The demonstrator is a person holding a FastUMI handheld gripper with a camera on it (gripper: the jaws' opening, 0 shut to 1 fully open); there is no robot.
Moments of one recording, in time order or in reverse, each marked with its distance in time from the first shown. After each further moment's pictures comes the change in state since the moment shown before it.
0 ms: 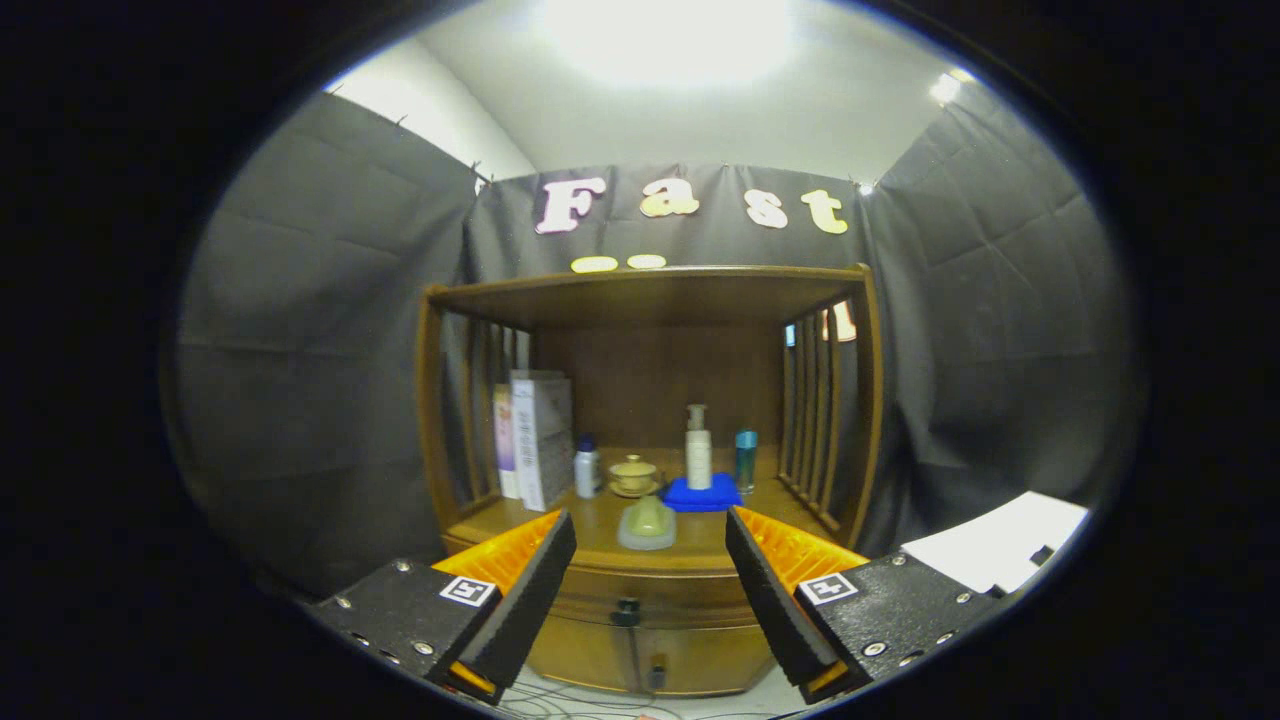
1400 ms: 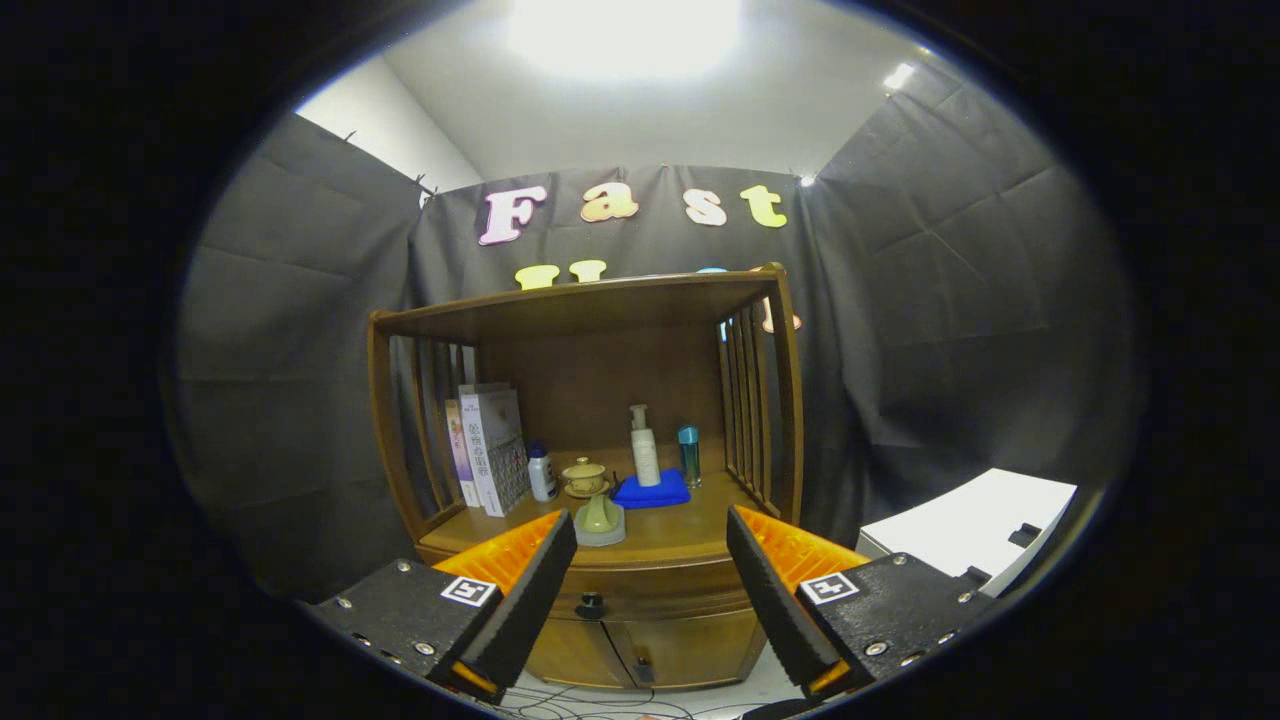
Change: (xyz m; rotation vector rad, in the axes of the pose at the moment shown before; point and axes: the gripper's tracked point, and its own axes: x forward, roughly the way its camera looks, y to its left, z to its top) arm -0.026 -0.064 0.005 0.035 0.014 -0.154
